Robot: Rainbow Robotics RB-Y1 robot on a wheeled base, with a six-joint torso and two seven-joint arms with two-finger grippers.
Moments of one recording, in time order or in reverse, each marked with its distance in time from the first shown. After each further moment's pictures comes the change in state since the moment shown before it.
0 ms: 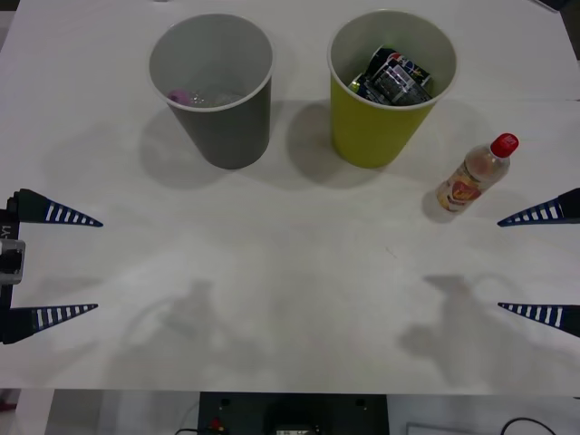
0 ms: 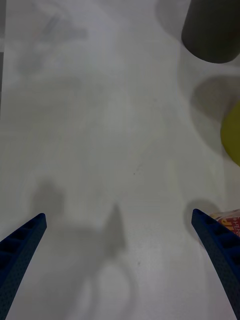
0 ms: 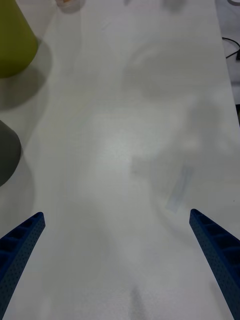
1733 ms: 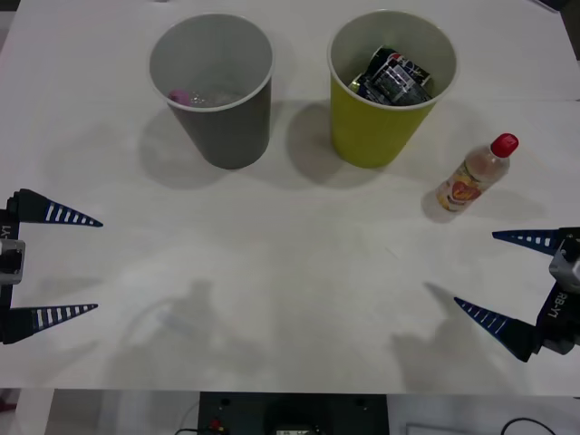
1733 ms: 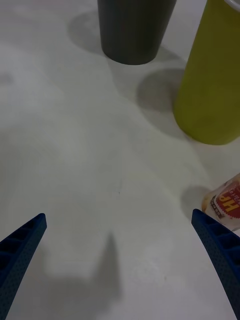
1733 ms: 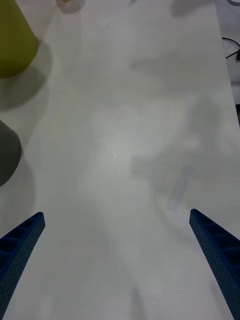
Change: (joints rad) right arm 0.369 -0.146 0.202 -0.240 -0.146 0.831 -0.092; left arm 0.000 0.000 0.000 0.000 0.000 0.000 0.000
